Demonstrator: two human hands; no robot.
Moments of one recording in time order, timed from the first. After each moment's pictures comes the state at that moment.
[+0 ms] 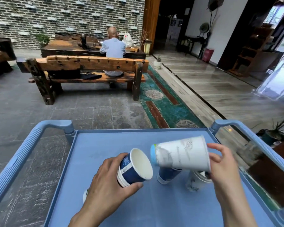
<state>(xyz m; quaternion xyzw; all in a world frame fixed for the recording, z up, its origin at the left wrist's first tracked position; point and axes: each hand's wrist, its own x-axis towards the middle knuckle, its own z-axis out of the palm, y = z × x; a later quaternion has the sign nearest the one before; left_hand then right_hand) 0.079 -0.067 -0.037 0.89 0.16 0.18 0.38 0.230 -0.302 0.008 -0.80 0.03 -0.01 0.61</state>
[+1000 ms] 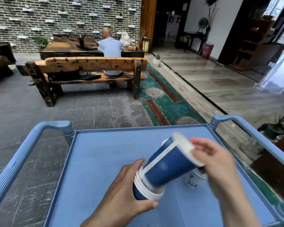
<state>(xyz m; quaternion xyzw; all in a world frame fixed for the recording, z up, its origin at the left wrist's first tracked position) 0.083 -0.106 -0.033 0.88 0.08 0.09 0.47 0.215 -0.301 0.035 -0.75 -0.05 0.05 0.66</state>
